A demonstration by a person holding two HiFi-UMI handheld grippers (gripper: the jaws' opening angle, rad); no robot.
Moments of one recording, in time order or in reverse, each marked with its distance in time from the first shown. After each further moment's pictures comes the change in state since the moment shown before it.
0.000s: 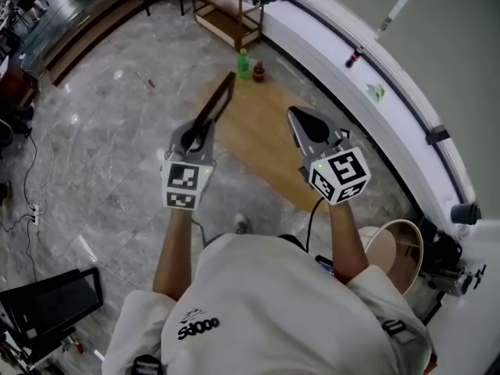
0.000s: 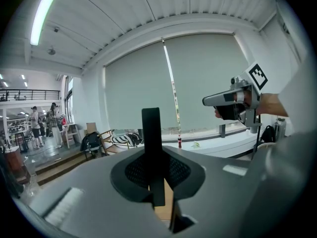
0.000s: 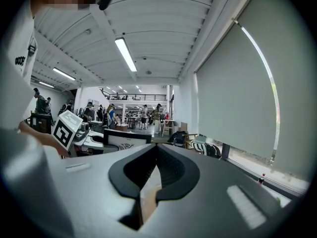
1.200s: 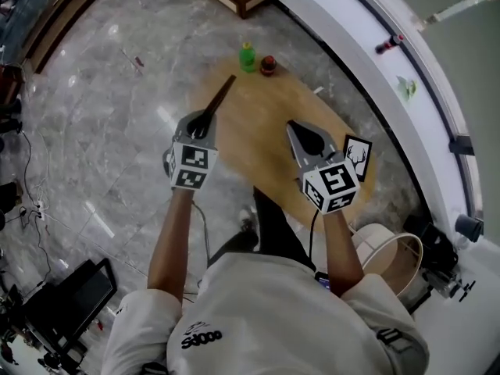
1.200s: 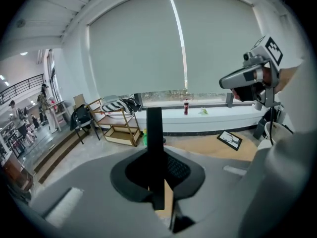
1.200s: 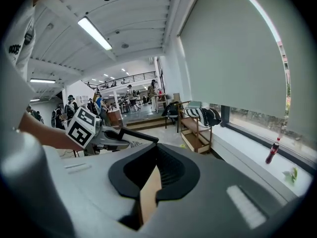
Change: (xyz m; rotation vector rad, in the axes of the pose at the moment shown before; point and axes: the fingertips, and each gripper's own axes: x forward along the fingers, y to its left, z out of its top) left arm 0.279 0.107 -0.172 0.025 0.389 -0.082; right arm 0.209 -0.148 -0.170 0.209 0.285 -0.006
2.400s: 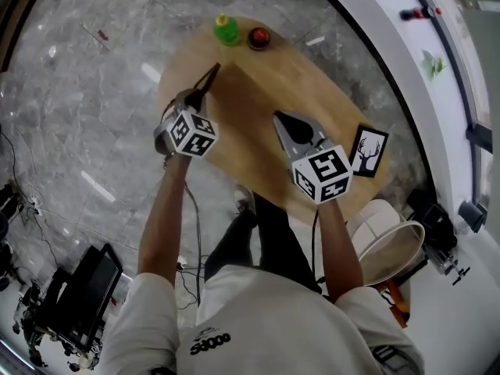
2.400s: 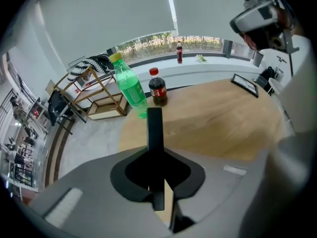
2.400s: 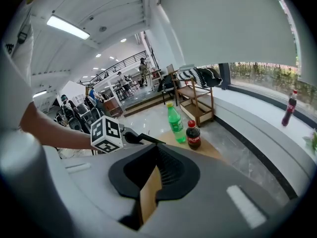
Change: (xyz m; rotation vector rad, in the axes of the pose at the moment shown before) left arm 0.240 0.012 -0.171 0.235 0.428 -0.084; right arm 0.143 -0.093 -0.151 0.175 0.249 0.064
